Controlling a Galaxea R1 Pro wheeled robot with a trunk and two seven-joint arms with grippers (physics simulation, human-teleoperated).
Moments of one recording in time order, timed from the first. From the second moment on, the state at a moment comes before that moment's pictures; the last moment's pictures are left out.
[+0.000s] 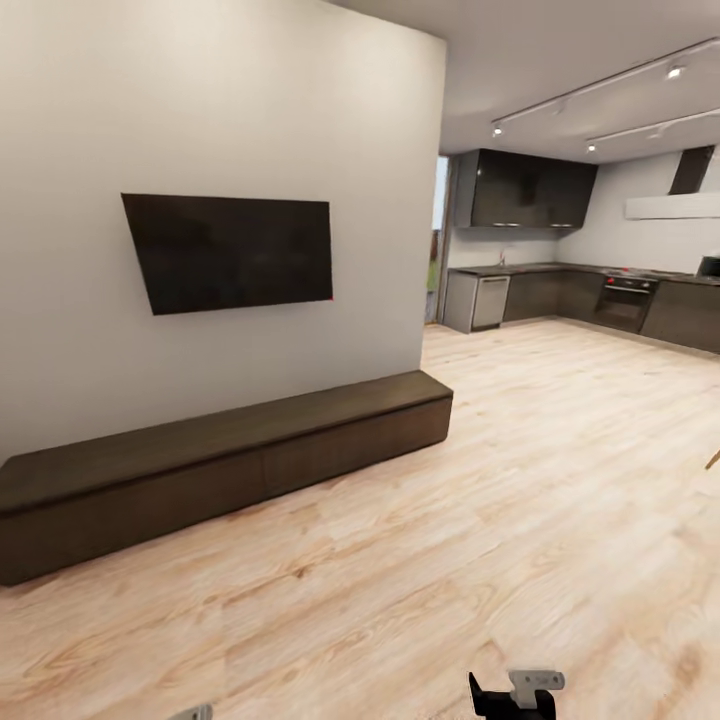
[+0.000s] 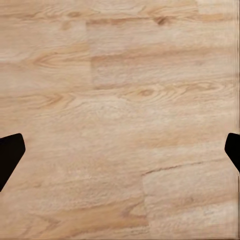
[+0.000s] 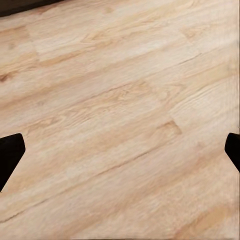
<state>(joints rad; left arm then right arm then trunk) 0.06 -0.09 0.27 -1.01 0.04 0.18 0.00 -0.05 -0.02 0.00 -0.88 -0.02 -0.05 0.00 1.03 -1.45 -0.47</state>
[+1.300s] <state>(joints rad) 0.06 -0.08 0.27 -1.00 0.04 0.18 0.00 -0.05 -0.02 -0.16 -0.89 -0.01 -0.05 0.01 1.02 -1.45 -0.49</state>
